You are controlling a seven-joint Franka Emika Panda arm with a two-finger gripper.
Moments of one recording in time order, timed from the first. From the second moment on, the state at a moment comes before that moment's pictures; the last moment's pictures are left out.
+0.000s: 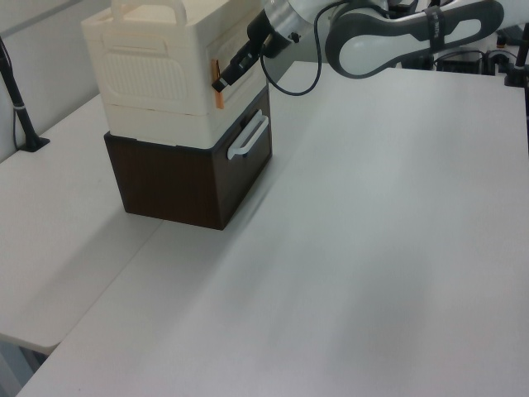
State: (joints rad) arm 0.41 0.49 -0.16 -1.27 -0.13 2.59 0.21
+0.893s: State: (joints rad) arm 0.41 0.50 -0.16 -1.27 -0.14 2.59 0.21
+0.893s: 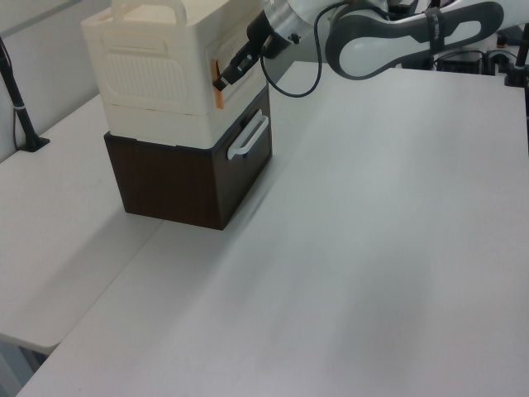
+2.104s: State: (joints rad) arm 0.43 0.48 -0.16 -1.27 -0.16 2.59 0.21
